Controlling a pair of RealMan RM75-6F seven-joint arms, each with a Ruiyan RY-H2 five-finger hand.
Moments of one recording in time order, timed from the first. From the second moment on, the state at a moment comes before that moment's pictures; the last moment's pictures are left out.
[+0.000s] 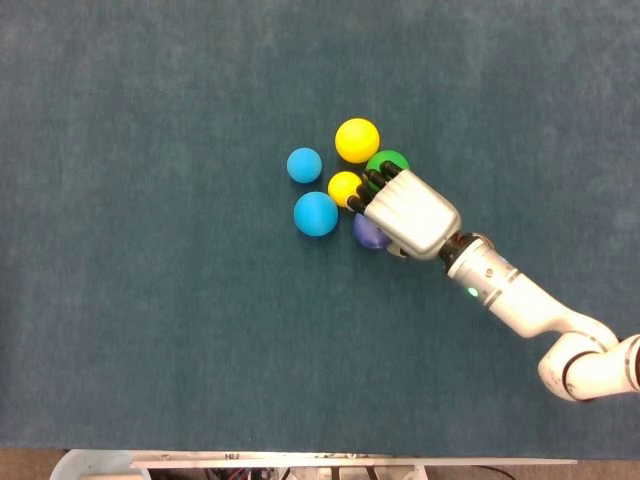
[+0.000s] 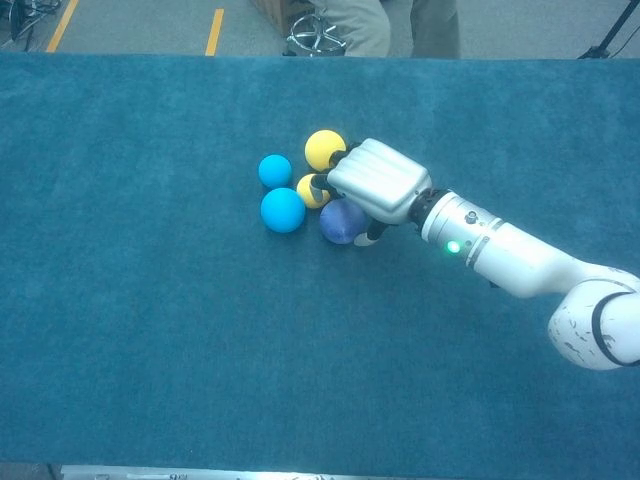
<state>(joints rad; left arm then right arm) -0.04 -1.01 0.00 -1.60 1.49 1.45 -0.05 0.77 -1.78 0.06 -1.23 -1.51 0.95 -0.41</state>
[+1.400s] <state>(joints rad) -0.06 -1.01 0.01 -1.63 1.50 1.43 -0.01 0.65 -1.55 0.03 -1.22 -1.44 0.99 -0.38</state>
